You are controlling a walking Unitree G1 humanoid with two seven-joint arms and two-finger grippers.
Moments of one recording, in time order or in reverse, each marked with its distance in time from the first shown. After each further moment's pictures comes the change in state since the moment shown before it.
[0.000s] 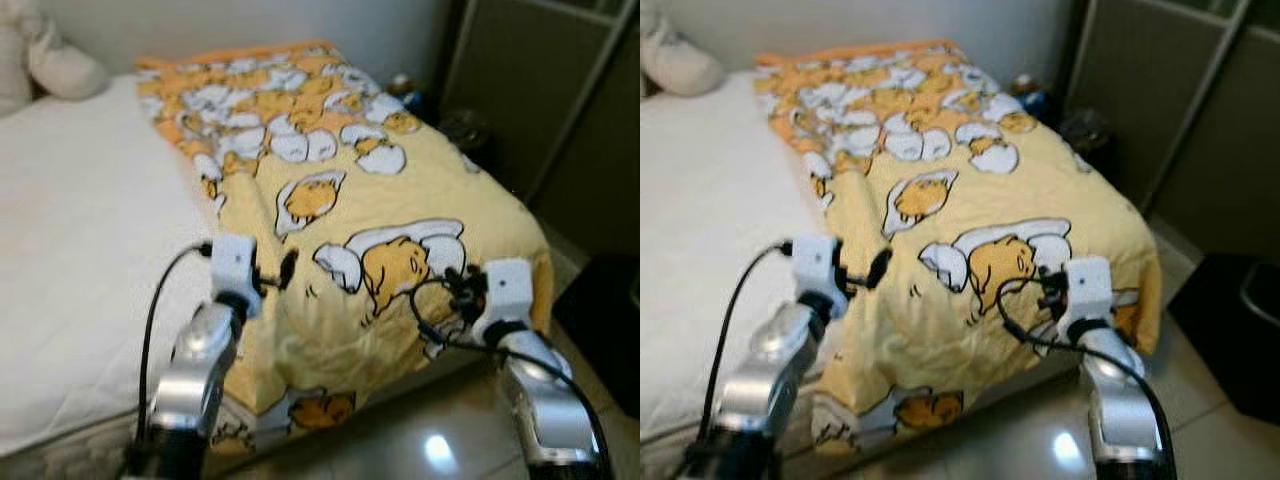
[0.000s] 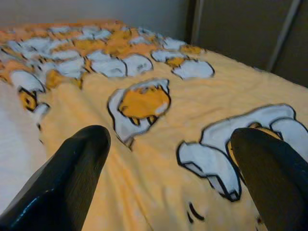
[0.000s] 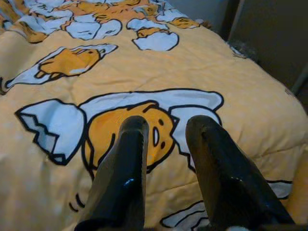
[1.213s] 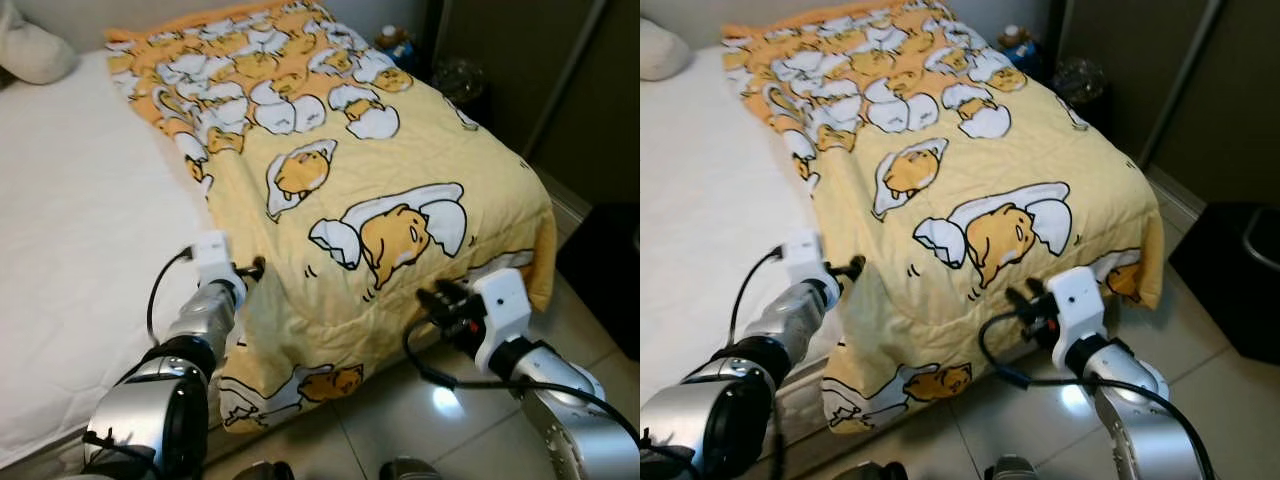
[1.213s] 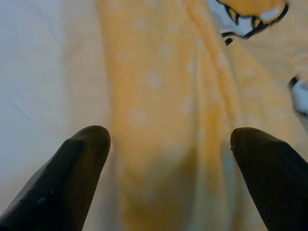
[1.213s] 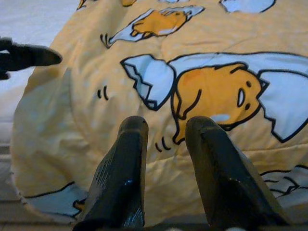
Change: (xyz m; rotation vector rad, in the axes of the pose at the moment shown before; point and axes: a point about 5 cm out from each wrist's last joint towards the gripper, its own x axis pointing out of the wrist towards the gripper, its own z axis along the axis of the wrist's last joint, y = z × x) left arm 0.039 0.046 -0.051 -0.435 0.315 0.321; right arm -0.044 0.019 0.024 -0.047 0.042 0.357
